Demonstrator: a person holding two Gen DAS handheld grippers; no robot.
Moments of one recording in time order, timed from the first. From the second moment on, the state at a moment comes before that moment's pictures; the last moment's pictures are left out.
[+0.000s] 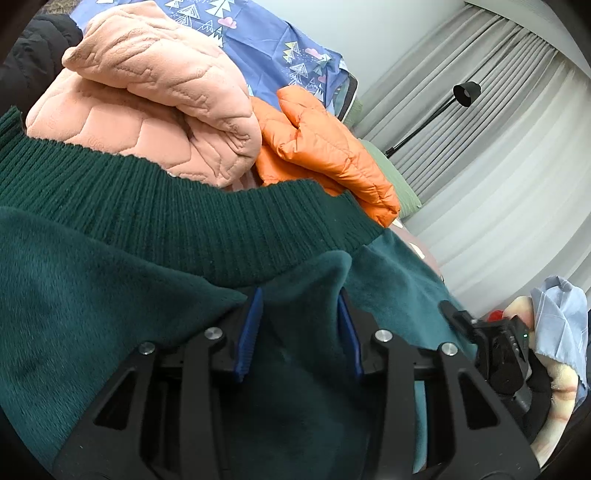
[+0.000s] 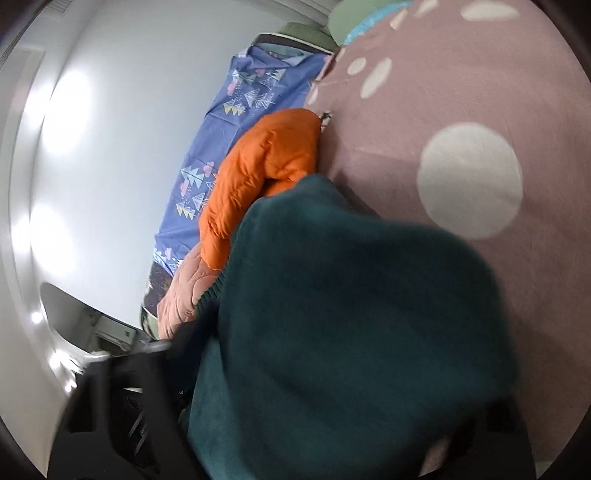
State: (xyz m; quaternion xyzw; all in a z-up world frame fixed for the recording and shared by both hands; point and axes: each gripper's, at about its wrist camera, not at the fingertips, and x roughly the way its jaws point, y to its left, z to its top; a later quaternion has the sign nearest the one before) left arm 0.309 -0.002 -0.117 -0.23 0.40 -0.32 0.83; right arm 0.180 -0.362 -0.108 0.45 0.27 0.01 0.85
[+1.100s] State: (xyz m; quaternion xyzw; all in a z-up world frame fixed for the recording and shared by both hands) left arm 0.292 0.084 -0.126 -0.42 0.39 -0.39 0.72; right arm 0.160 -0.154 0.008 0.07 0.18 0.11 0.98
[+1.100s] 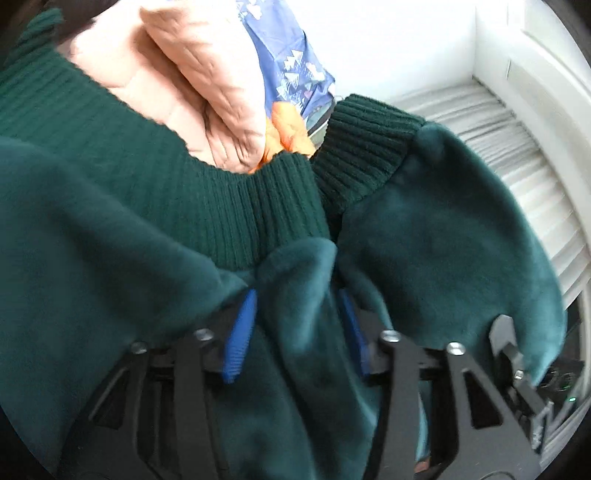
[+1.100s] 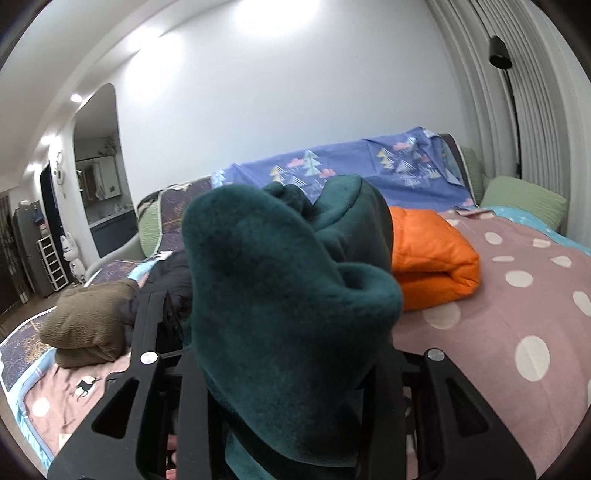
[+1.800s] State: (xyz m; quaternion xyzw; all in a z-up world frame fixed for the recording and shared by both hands) left arm 0.190 0.290 -0.004 -0.35 0.27 -0.27 0.86; right arm 0.152 0.010 -0.032 -0.09 0.22 0.21 0.95
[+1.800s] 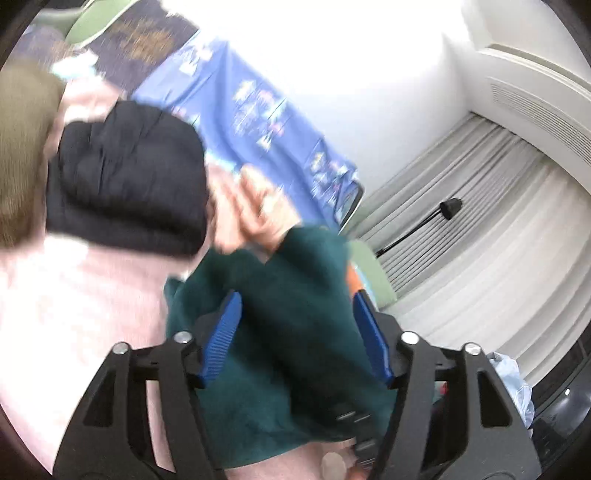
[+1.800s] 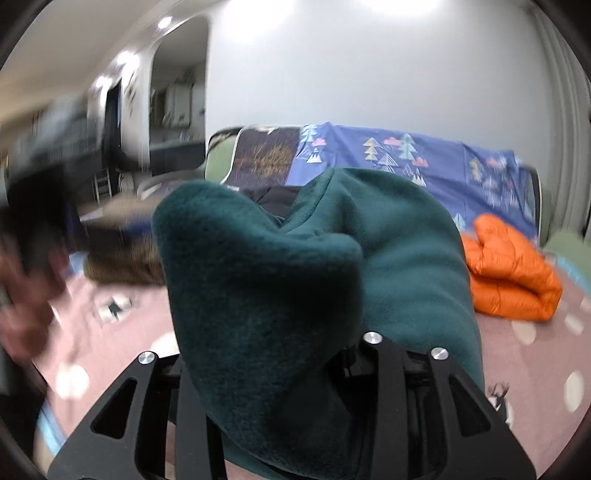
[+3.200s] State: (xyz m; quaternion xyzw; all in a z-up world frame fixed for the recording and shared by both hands) left arm 0.236 0.147 -0.035 -0.06 0.37 -0.22 0.90; right arm 0.232 -0.088 -0.008 0.15 0.33 0.19 0.91
